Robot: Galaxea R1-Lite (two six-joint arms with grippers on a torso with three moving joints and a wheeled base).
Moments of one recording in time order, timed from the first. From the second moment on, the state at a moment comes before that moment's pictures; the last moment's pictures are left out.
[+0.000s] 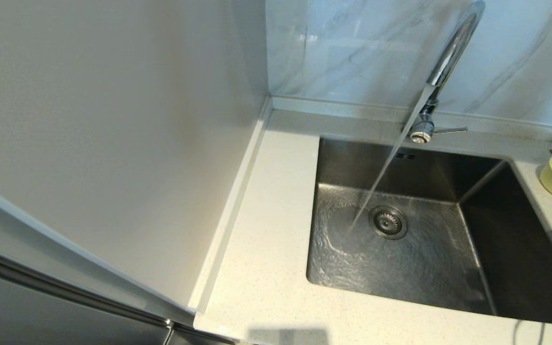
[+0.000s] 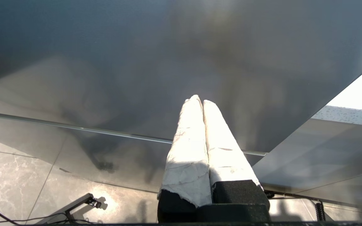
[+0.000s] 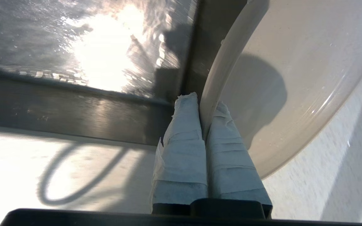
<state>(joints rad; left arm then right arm) 0.00 0.00 0.00 0.00 0.00 0.00 -0.55 1.26 -0.60 0.02 0.22 -0.44</state>
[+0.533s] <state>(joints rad) 0.00 0.00 0.00 0.00 0.00 0.00 -0.28 1.10 -0.60 0.02 0.23 -0.37</state>
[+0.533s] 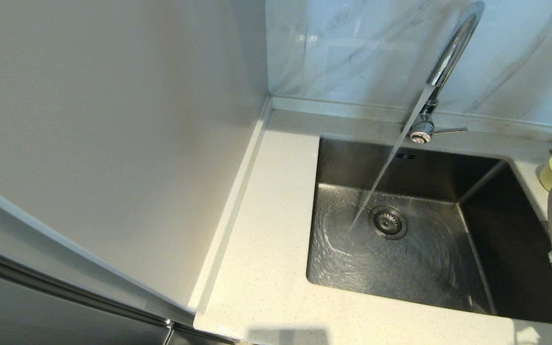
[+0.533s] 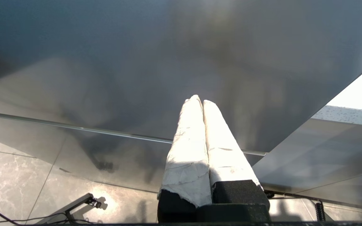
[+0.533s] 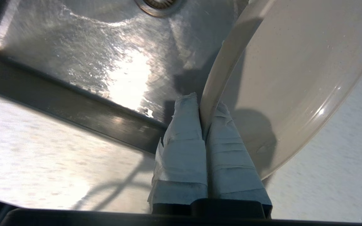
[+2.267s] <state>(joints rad) 0.00 0.00 0.00 0.00 0.00 0.00 0.26 1.43 -1.02 0.02 0.33 0.08</state>
